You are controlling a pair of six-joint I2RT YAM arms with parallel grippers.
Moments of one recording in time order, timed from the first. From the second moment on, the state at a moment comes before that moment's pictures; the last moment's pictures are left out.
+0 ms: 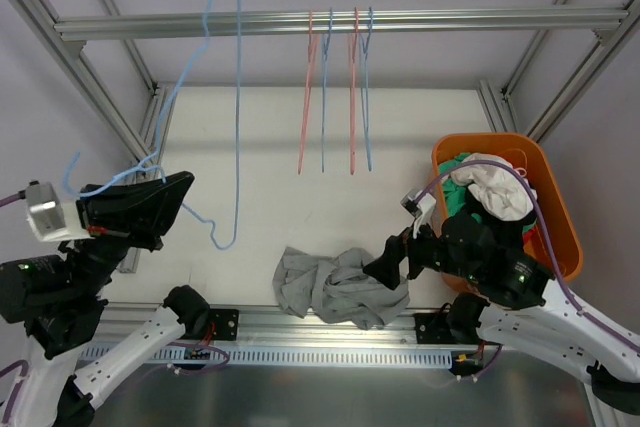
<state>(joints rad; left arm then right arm) -0.67 0.38 1.06 0.04 0.18 -0.35 1.01 0.56 0.74 -0.64 -0.11 0.44</state>
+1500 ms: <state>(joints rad) -0.52 1.76 2.39 -1.16 -0.18 -0.30 1.01 0.45 0.69 -0.79 0.08 0.44</state>
